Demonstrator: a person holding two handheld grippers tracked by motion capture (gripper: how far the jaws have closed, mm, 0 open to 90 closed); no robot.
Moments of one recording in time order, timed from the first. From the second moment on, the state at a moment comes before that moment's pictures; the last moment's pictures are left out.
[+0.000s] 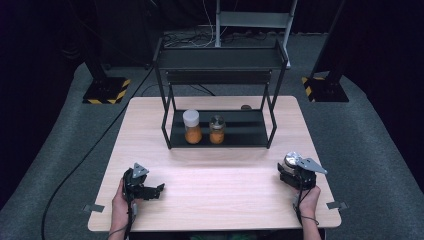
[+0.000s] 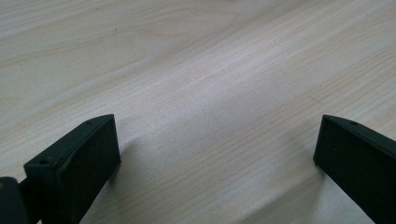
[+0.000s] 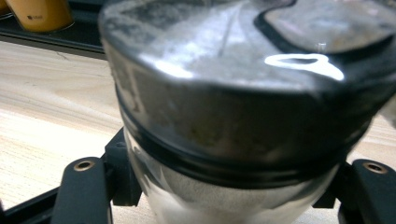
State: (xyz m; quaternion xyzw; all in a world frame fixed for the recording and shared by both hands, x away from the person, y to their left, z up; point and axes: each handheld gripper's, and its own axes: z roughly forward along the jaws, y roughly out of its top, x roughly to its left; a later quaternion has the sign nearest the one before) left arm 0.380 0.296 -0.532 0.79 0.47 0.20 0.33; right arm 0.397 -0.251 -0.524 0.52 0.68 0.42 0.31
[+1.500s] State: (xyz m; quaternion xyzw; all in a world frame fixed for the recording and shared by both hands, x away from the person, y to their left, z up) left arm 0.380 0.296 -0.532 0.79 0.47 0.20 0.33; right arm 0.412 -0.205 -0.471 0.45 0.71 0.44 0.31
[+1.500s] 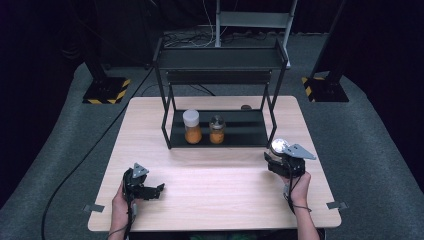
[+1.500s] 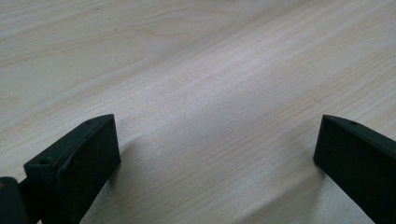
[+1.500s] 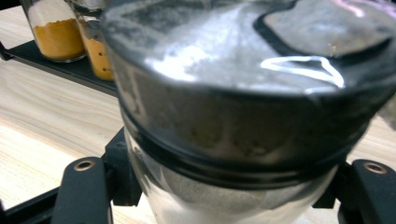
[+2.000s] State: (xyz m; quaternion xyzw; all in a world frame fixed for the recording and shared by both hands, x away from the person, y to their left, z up) left arm 0.380 0.296 -0.532 0.79 0.47 0.20 0.33; right arm 0.420 -0.192 -0.465 0.44 0.73 0.43 0.30
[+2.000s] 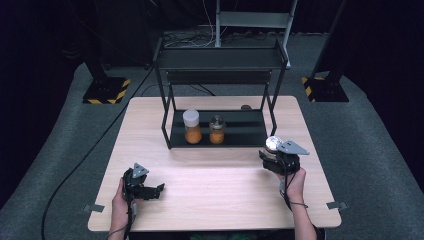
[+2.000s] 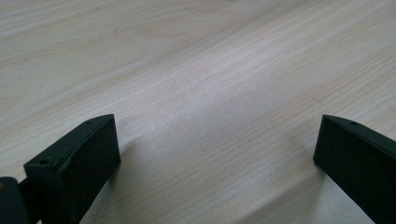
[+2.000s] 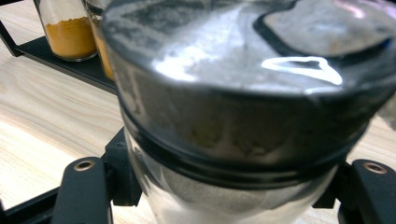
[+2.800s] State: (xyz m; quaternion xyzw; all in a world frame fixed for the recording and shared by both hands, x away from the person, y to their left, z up) left arm 0.380 0.296 -0.532 0.79 0.47 0.20 0.33; right arm 0.432 -0.176 -0.455 0.42 0.74 0.43 0.30
